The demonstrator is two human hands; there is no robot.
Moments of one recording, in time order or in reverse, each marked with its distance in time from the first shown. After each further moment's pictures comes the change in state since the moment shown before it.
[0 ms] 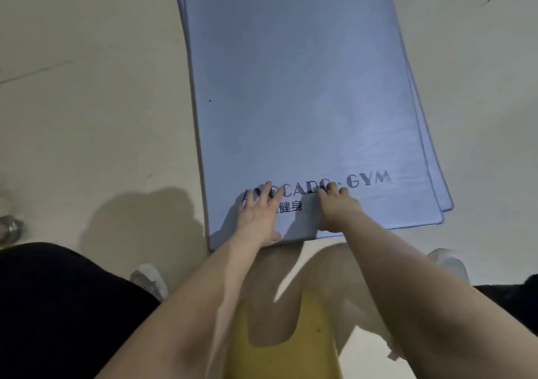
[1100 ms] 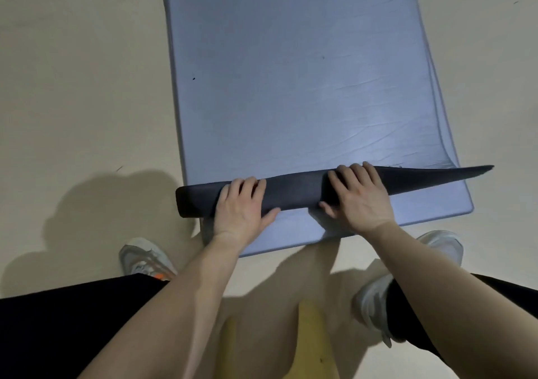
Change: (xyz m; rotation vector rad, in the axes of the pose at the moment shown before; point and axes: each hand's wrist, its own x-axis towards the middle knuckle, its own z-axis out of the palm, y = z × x) left_hand 0.056 -0.040 0.058 0.084 0.716 0.090; right_hand 0.043 0.051 0.044 -0.279 0.889 -0.252
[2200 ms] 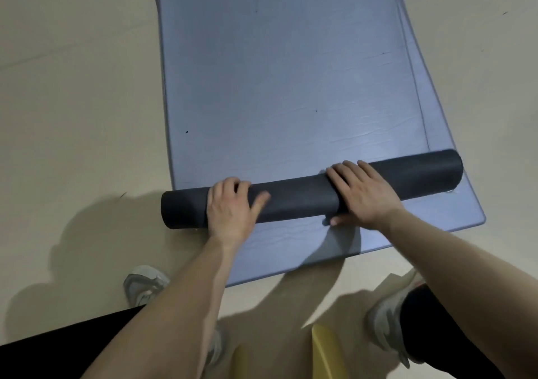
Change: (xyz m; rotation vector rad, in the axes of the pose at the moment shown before) left_hand 0.039 -0.033 -0.007 -0.140 0.121 -0.180; right_hand 0.044 0.023 -0.012 0.029 -0.340 -0.080
